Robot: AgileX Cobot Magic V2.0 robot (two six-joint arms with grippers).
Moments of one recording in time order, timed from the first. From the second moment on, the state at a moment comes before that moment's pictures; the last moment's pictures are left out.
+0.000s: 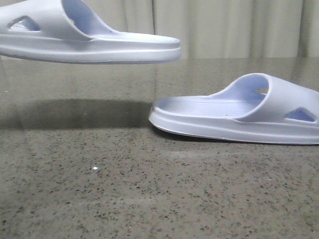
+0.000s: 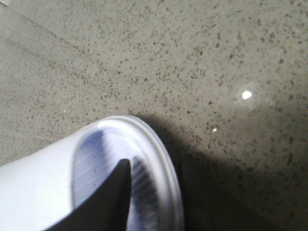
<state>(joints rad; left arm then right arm) 0.07 1.03 -0.52 -1.60 0.71 0.58 0.20 1.02 -0.34 0.40 -0.02 0.39</state>
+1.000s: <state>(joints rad) 0.07 1.03 -0.52 -1.62 0.71 0.58 0.21 0.97 -0.44 0.40 -0.34 0.40</state>
